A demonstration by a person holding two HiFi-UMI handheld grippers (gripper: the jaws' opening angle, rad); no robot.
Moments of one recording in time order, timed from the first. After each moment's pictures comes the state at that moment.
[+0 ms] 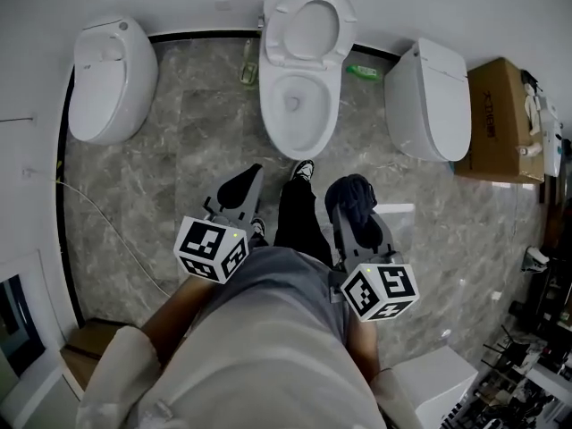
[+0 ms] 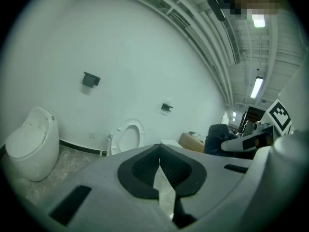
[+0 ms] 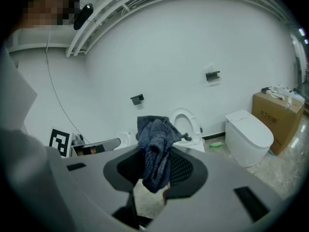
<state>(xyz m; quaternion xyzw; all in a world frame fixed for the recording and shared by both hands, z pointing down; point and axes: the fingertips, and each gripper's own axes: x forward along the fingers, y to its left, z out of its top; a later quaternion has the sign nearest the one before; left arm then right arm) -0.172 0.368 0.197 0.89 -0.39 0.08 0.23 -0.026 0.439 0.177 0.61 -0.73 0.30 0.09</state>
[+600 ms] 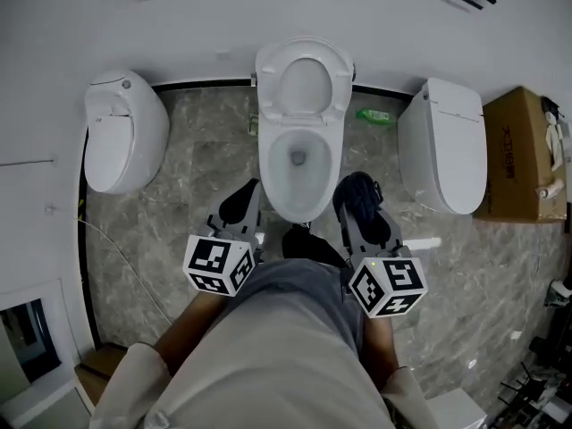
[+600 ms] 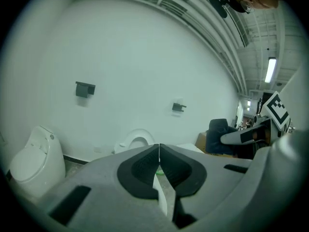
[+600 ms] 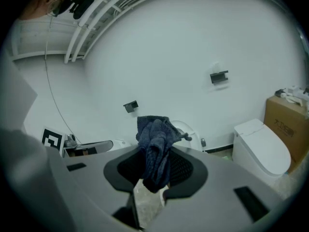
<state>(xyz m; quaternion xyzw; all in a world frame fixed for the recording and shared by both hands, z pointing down) -0.073 0.198 0.196 0.86 -0.46 0.11 0.18 0.096 0.244 0.187 0.58 -0.76 0.28 0.07</state>
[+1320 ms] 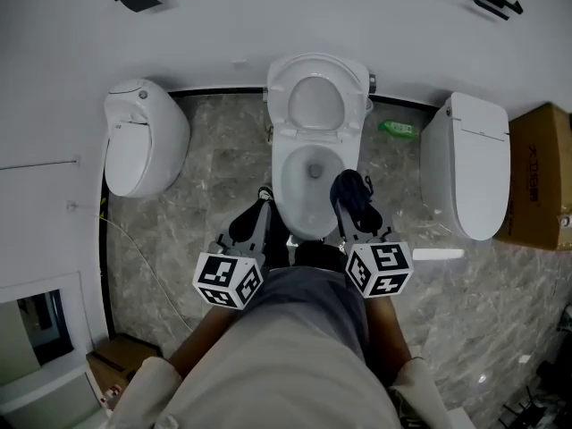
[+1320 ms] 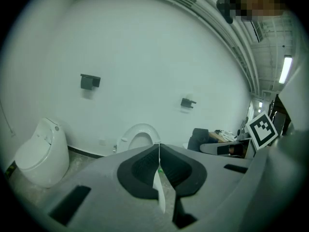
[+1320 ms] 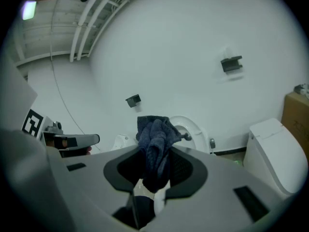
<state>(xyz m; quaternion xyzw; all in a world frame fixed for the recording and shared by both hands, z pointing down) -0.037 0.155 0.218 0.83 -0.50 0.13 0.22 0.123 0.148 0.254 0.52 -0.80 0.29 0.09</state>
